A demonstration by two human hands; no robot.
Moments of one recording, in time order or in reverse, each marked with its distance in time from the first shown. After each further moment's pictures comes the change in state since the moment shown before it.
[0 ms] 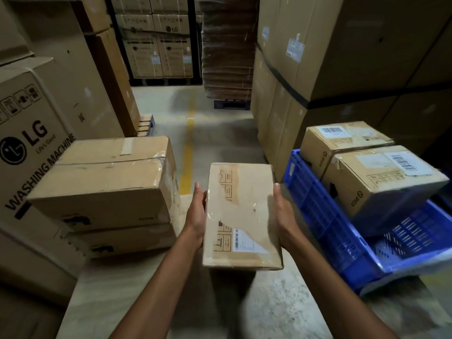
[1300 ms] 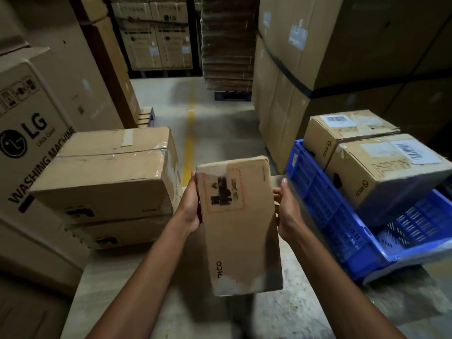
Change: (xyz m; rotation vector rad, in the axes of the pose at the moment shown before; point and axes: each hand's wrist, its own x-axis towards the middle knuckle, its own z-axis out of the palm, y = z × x) left_hand 0.006 0.011 -0.019 0.054 -0.036 -0.014; right_hand -0.009 -0.001 0.003 0.136 0.067 0.152
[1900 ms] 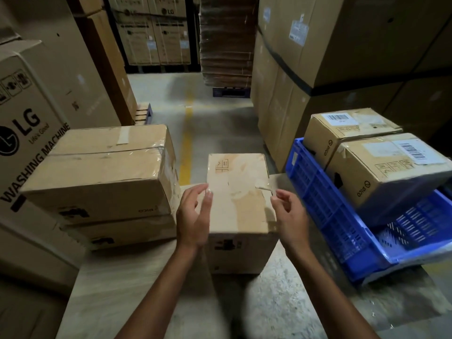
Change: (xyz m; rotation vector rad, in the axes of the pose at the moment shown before) left_hand -0.025 -0.035 -0.001 0.525 0.301 0.608; right_hand -0.017 0.024 -0.011 -0.353 0.136 -0.429
